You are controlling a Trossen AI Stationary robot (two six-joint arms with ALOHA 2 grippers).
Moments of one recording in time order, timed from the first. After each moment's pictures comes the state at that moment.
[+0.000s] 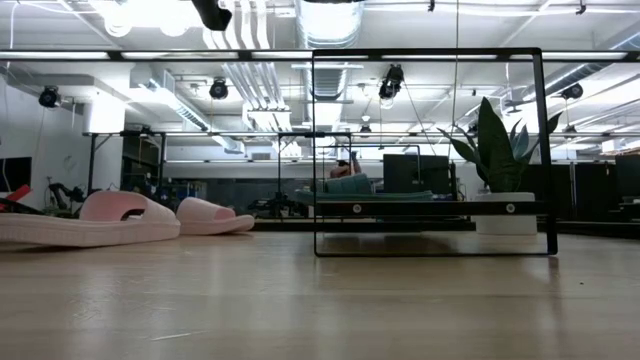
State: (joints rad) left arm -0.19 1.28 0.86 0.39 -0.06 1.20; right arm 0.38 1.42 1.56 -0.73 0.38 -0.67
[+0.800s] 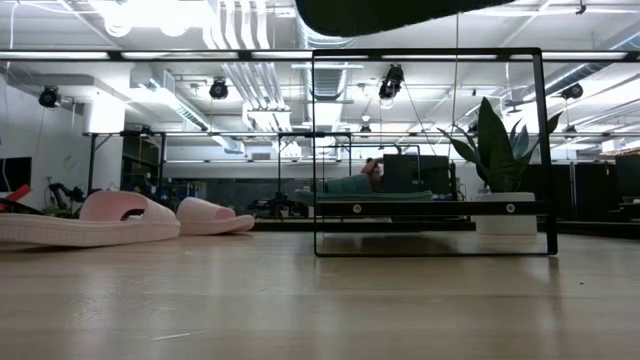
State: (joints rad) left arm -0.19 1.19 0.90 0.13 -0.06 0.78; right arm 0.34 1.43 1.55 -0.83 0.45 -0.81
